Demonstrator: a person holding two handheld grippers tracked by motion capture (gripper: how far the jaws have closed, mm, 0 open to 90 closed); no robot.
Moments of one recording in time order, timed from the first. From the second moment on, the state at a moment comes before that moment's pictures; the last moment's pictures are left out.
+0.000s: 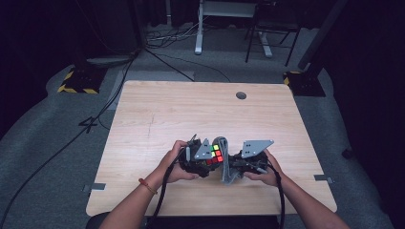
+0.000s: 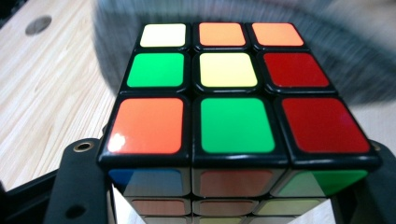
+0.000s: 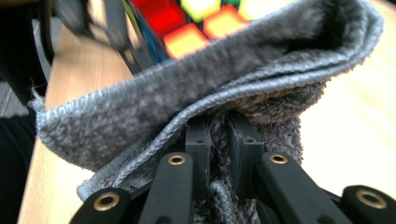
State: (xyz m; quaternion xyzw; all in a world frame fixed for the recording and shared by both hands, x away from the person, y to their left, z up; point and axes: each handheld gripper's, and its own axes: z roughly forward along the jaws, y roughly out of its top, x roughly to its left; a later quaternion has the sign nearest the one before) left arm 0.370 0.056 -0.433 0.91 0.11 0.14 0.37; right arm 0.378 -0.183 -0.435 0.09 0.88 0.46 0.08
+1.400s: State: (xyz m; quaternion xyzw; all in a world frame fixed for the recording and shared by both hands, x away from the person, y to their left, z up) left arm 0.368 0.043 -0.436 0.91 0.11 0.13 0.37; right arm 0.382 -0.190 -0.434 0.11 0.88 0.46 0.09
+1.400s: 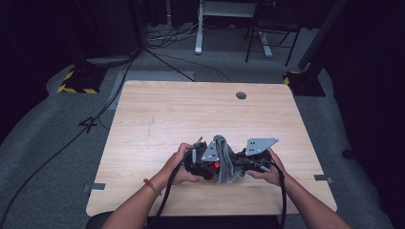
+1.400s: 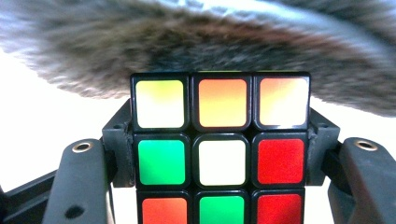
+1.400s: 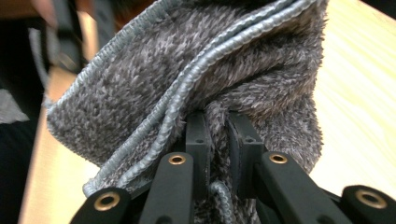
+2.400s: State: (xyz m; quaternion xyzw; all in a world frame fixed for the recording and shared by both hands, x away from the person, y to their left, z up) left arm 0.362 0.033 -0.436 0.91 0.09 0.13 0.38; right arm 0.386 -0.192 -0.433 0.13 0.88 0.44 0.12
